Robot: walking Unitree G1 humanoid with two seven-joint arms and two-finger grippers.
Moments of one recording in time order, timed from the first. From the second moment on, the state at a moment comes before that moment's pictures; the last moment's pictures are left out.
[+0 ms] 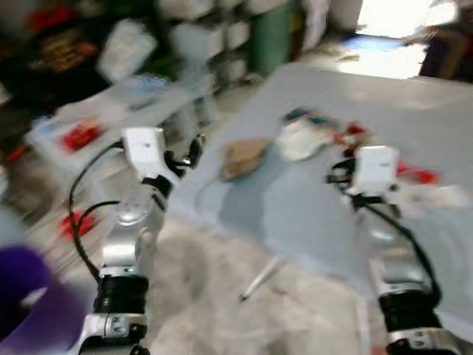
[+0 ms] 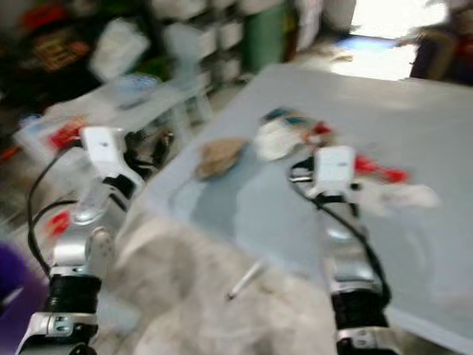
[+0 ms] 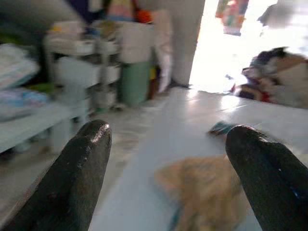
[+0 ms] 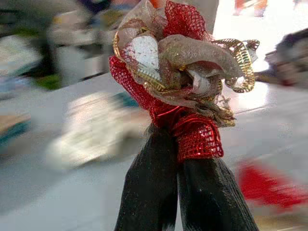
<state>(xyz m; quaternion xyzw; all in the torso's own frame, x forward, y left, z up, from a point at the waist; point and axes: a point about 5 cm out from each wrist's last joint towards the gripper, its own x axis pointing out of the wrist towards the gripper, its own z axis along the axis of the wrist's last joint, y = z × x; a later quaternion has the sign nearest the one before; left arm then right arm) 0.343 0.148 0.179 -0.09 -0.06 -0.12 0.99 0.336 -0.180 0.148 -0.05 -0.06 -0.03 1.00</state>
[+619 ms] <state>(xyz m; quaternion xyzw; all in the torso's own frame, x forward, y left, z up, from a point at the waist) 0.355 0.154 0.188 -0.08 -0.06 -0.11 0.99 0.353 -0.152 0.167 -0.05 -0.08 0.02 1.00</state>
